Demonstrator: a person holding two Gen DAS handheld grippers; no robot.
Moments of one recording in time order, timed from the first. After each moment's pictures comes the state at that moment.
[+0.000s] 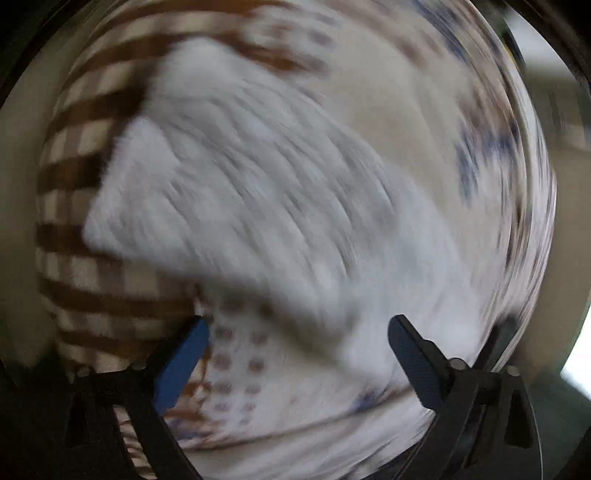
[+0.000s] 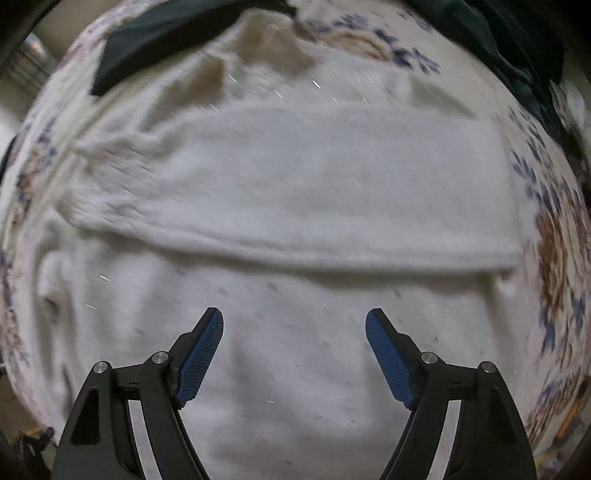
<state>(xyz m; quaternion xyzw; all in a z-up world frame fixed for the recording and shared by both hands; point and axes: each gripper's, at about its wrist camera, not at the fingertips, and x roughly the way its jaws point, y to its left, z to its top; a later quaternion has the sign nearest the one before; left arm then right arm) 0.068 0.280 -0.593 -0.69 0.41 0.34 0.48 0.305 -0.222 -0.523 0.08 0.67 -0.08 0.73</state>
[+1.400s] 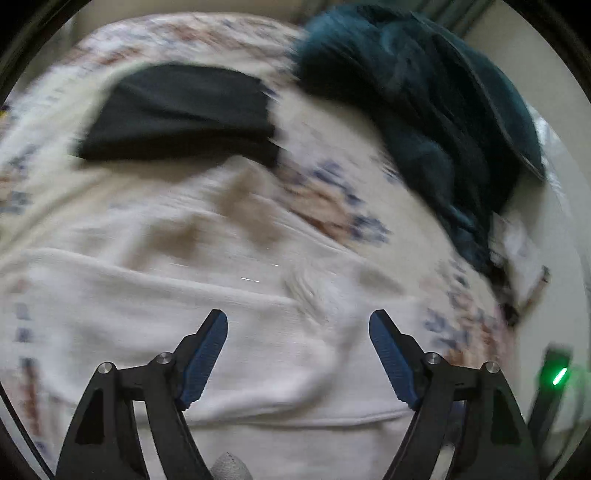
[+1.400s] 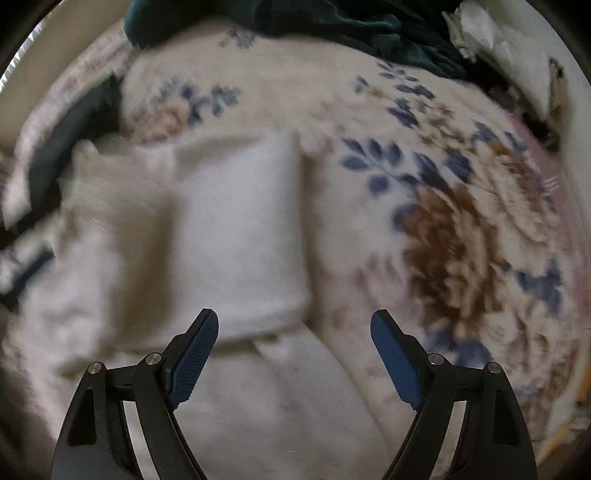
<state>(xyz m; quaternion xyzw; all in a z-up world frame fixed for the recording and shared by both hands) 0.403 -0.134 -0.441 -0.09 0.53 -0.13 0.83 0.297 -0.431 -0.472 0.21 0.62 -0.16 0.74</state>
